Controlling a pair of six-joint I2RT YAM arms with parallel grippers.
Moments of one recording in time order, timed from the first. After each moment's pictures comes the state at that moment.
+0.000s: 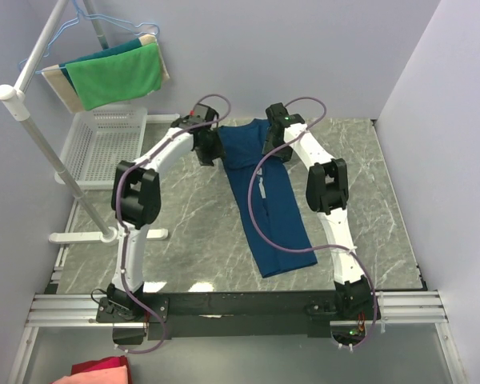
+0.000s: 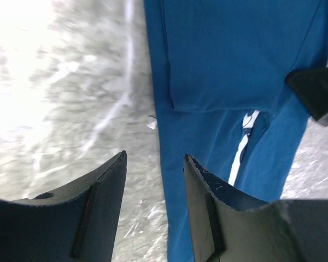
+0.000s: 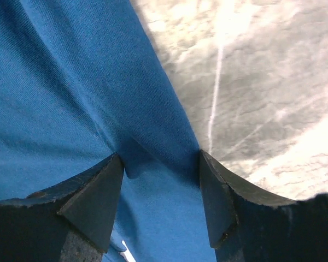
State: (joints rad) left arm -0.39 2.19 1.94 -0.76 0.06 -0.69; right arm 0.32 2.58 2.40 -0.98 0.18 0.52
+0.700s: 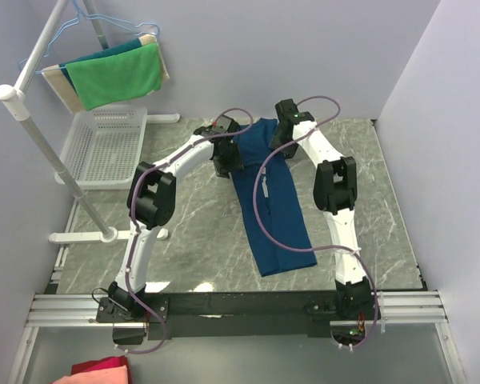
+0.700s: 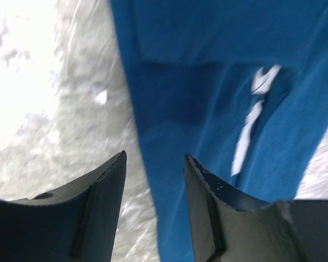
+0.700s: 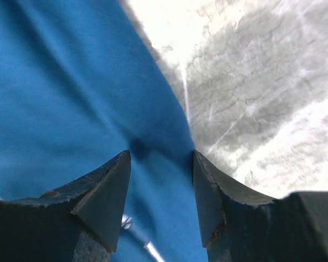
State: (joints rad) left arm -0.52 2.29 1.99 -0.81 0.04 -0.72; right arm 0.27 2.51 2.31 -0.92 0.15 0.67
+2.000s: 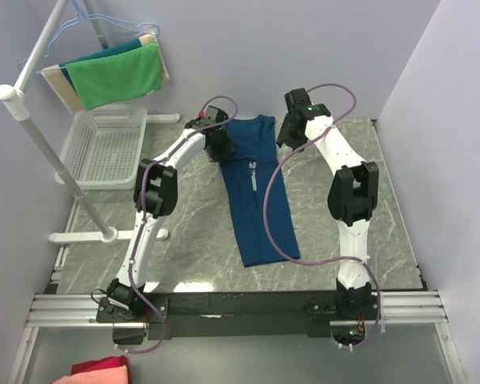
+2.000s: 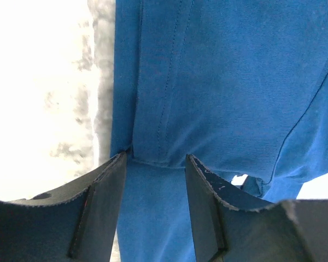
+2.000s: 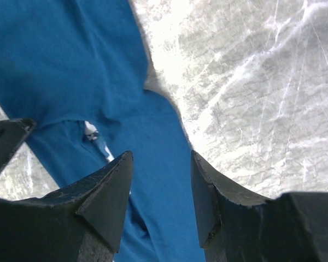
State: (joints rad) left arm -0.40 2.54 2.29 -0.74 0.03 -0.74; right arm 0.27 2.19 2.09 -0.94 0.14 0.59
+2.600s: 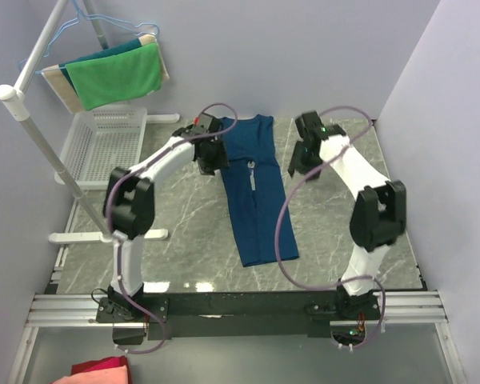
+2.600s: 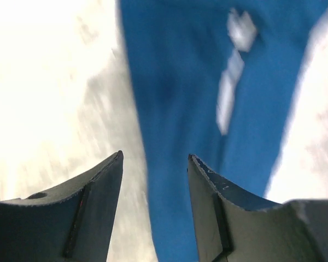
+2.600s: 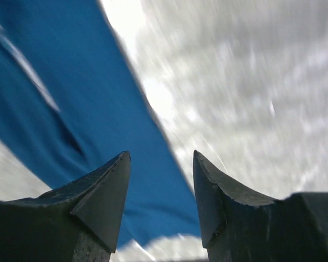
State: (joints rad) left arm -0.45 2.10 1.78 -0.71 0.02 -0.65; right arm 0.27 1.86 1.65 -0.97 0.13 0.57
